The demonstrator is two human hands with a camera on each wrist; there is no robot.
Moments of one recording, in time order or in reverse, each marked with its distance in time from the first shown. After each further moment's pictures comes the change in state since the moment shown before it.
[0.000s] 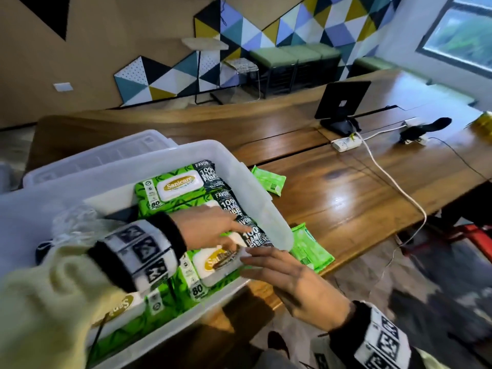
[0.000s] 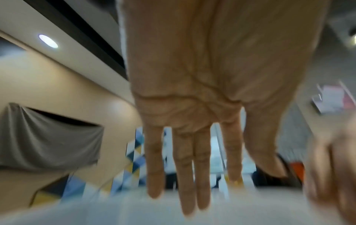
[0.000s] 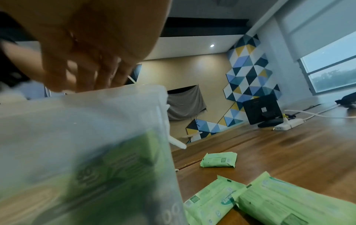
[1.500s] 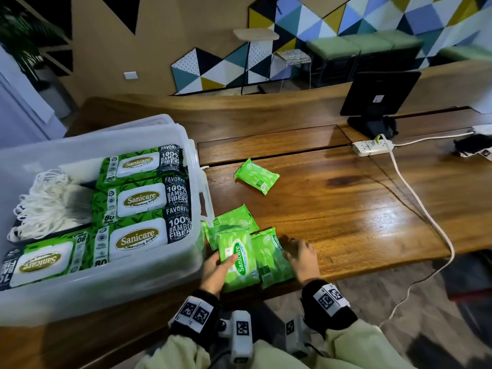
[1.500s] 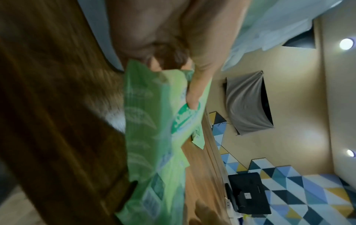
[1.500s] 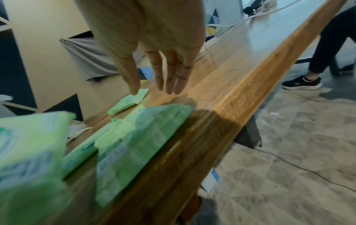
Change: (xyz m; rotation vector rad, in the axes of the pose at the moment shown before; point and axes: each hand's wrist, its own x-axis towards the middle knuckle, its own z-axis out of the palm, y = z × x) left_hand 0.212 0.158 0.134 -1.957 0.825 -0.957; right_hand -0.088 0.261 0.024 0.189 0.056 0.958
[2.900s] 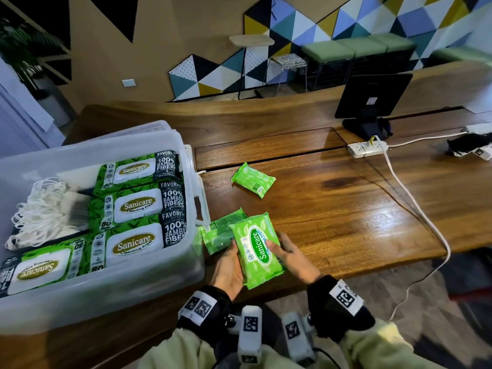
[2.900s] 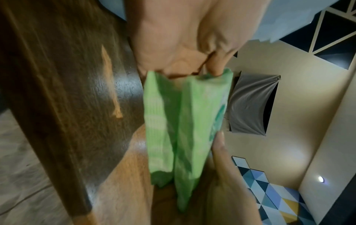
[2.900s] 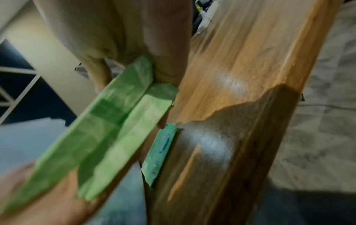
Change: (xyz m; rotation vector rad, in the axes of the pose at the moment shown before) left_hand -0.021 0.037 0.039 -0.579 -0.232 -0.125; right_hand -0.036 -0.046 -0.044 0.568 -0.435 -0.050
